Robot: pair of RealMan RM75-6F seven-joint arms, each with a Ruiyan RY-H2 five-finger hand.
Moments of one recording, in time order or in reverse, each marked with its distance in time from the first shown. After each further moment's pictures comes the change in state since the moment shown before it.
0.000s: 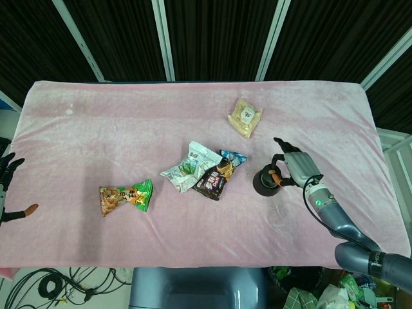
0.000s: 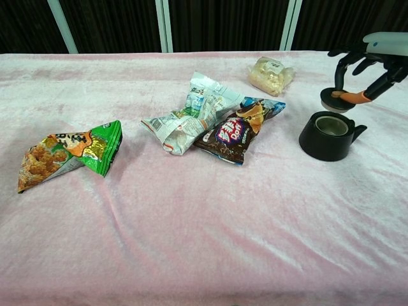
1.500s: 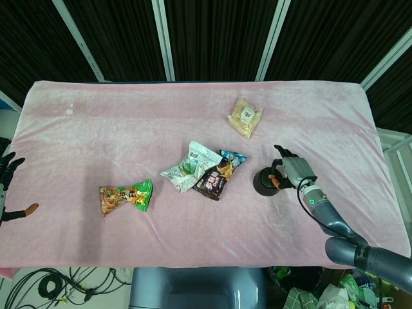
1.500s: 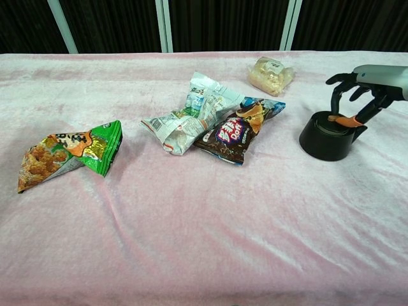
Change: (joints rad) left arm -0.002 0.000 -0.003 -0.002 -0.003 -0.003 -0.005; right arm 0.032 -0.105 -0.050 0.143 0.079 -0.051 0.001
